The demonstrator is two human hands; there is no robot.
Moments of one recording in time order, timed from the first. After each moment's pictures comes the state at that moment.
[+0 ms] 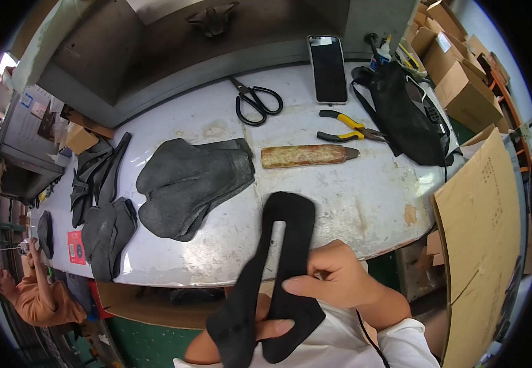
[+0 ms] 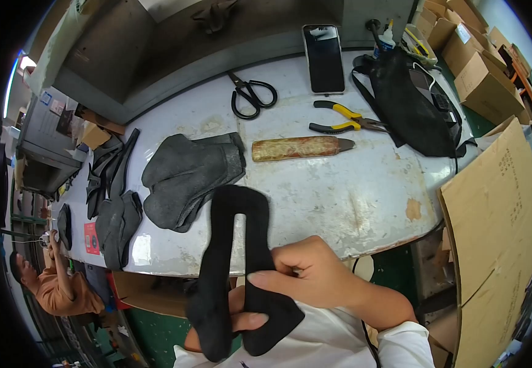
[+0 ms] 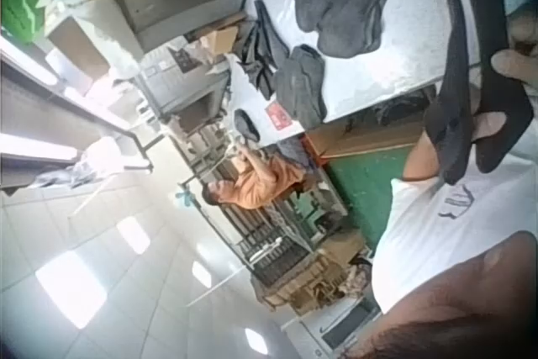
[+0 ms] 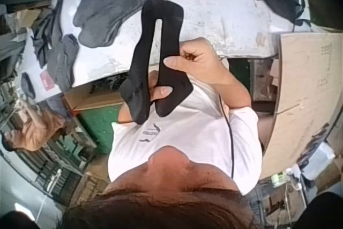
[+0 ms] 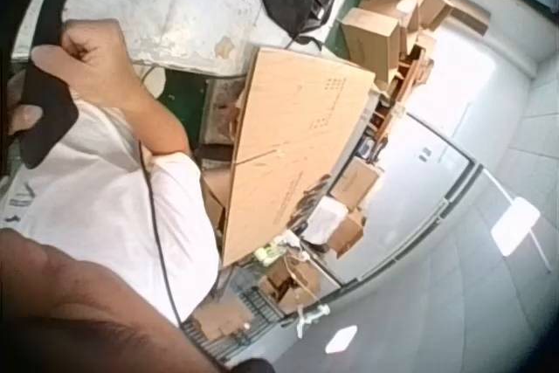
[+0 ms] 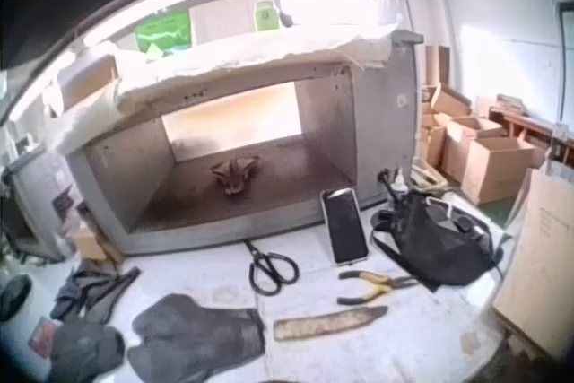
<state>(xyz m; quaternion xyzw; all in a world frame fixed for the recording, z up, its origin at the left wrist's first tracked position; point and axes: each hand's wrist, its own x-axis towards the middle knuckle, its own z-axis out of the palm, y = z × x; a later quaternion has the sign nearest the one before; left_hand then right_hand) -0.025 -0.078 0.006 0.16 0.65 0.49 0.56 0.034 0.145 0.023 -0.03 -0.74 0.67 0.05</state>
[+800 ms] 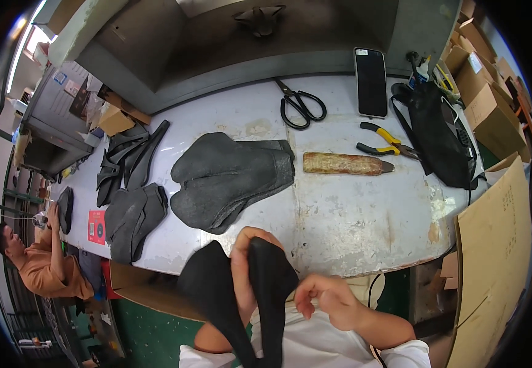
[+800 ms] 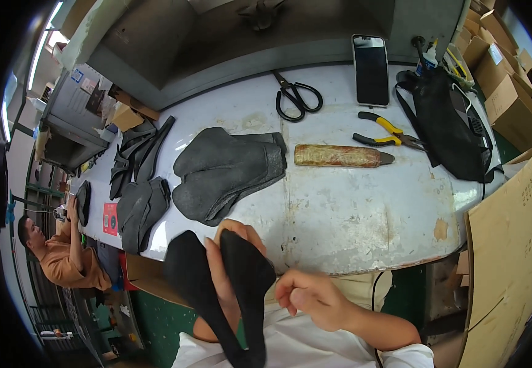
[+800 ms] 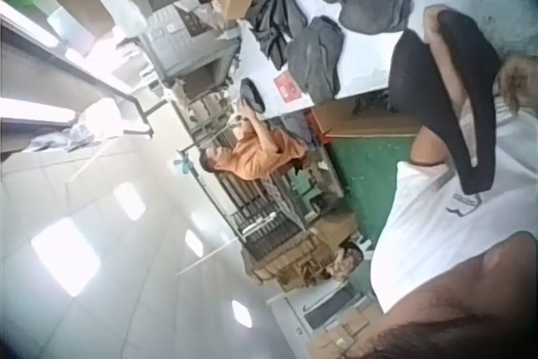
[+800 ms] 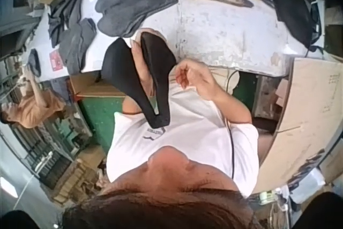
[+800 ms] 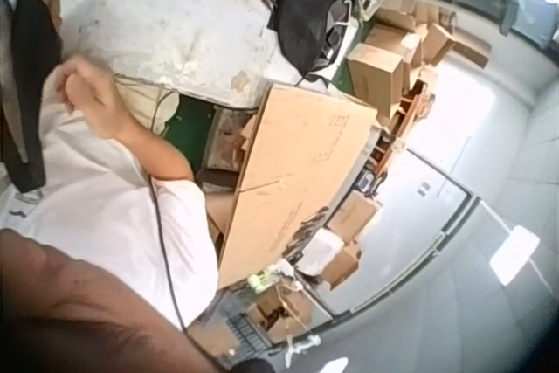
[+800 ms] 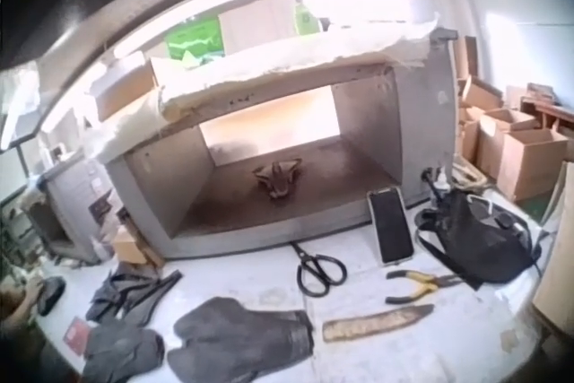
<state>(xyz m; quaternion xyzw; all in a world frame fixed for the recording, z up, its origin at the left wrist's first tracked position) -0.060 -0.029 0.007 0.12 0.57 0.79 0.21 0.056 0.108 -0.022 -0.02 -0.48 0.87 -0.12</state>
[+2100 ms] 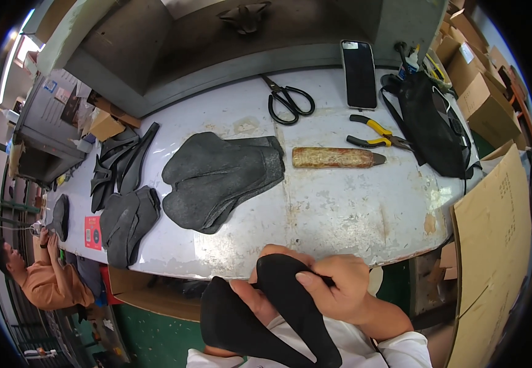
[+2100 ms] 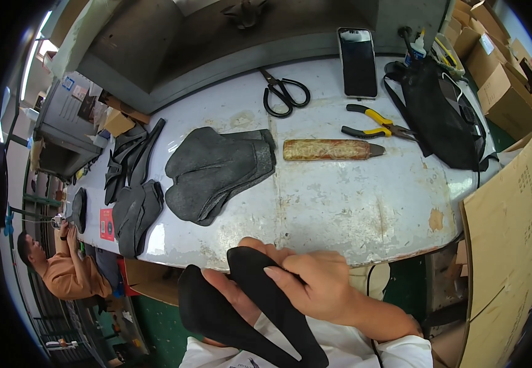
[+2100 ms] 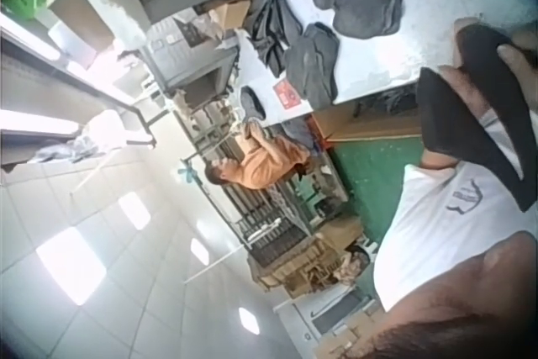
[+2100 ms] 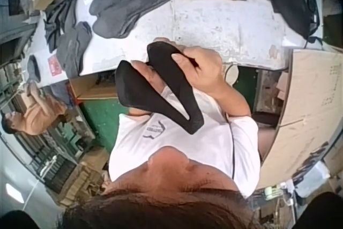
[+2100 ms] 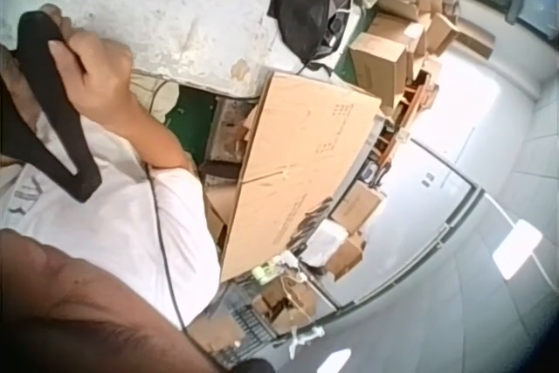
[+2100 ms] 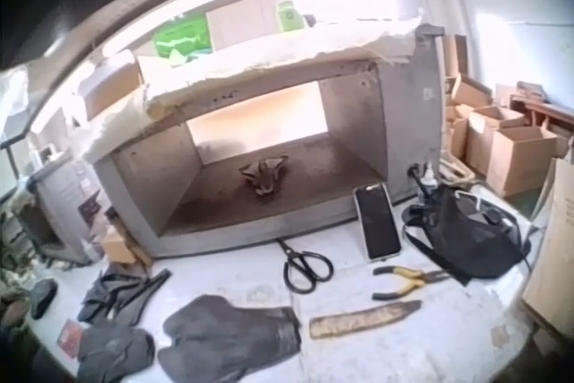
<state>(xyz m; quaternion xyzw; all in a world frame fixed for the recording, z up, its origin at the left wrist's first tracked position) -0.030 -0.029 -0.020 0.17 0.35 0.86 0.34 0.024 0.111 -0.002 -0.01 -0.76 0.54 0.35</state>
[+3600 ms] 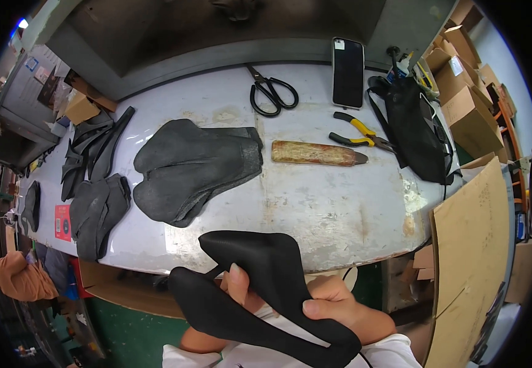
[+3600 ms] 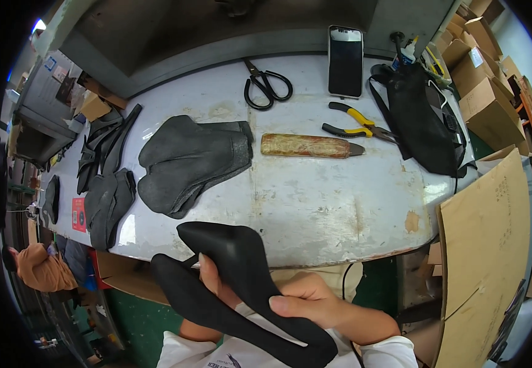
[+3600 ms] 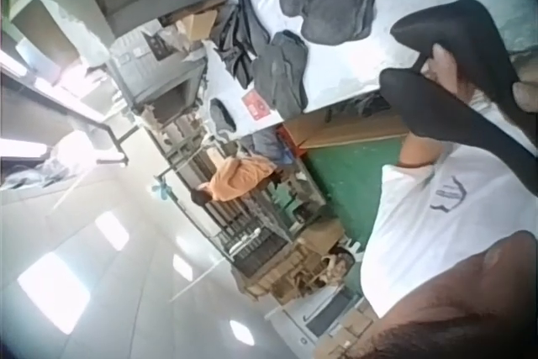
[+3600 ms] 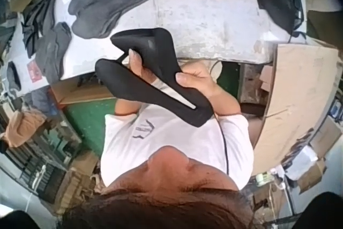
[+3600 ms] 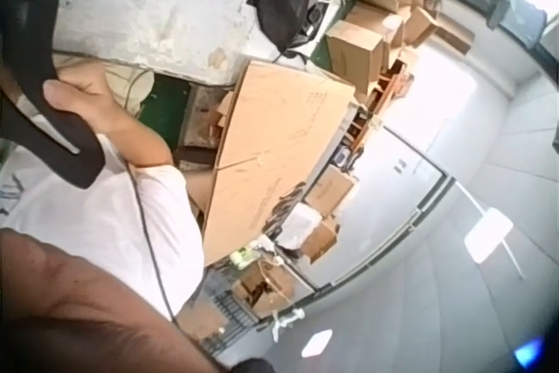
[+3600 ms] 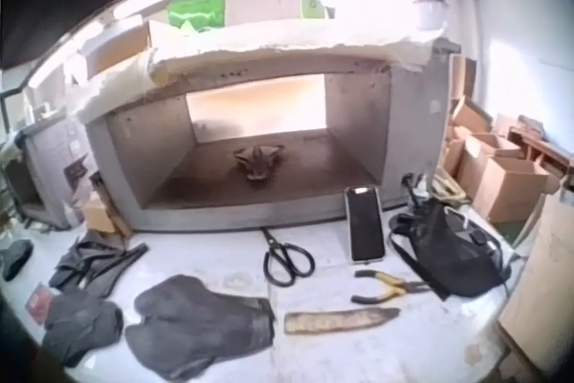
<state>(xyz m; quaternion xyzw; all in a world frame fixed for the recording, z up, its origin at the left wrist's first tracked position) -0.030 -0.043 -0.009 0.05 0.45 0.79 0.41 0.074 0.128 0.004 -0.08 -0.46 0.88 -0.12</state>
